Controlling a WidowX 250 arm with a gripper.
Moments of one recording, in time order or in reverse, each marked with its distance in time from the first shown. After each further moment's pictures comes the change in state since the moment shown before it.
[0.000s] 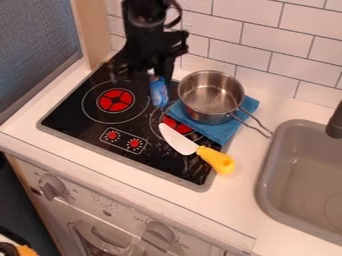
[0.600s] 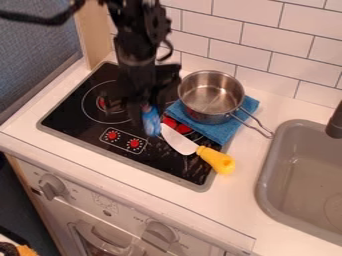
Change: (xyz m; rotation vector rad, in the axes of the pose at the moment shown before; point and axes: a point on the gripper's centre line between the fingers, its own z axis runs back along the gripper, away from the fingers) arm -0.020 0.024 -0.032 0.020 0.017 -0.028
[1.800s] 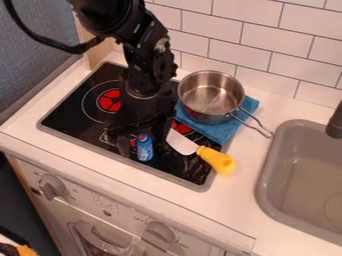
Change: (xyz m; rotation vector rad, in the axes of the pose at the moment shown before) arm -0.011 0.008 -0.032 0.110 0.009 0.041
